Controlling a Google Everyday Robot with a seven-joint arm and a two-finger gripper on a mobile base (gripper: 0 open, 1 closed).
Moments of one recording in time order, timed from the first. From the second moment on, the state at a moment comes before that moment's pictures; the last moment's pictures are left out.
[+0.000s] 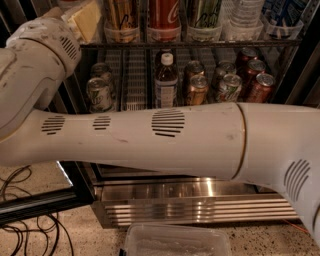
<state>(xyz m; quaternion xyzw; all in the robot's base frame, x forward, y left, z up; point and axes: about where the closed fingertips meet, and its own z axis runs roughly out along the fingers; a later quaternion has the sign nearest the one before) 0.582 0.149 1.089 -0.02 0.64 -0.14 0.75</state>
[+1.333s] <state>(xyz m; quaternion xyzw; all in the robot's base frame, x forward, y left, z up) 0.617 0.155 1.090 -0.03 0.65 -0.11 0.75</state>
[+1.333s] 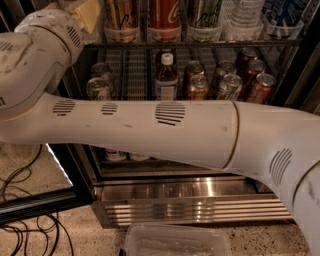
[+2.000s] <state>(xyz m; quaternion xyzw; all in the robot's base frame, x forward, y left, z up) 0.634 0.164 1.097 -0.03 0.65 -0.09 0.75</state>
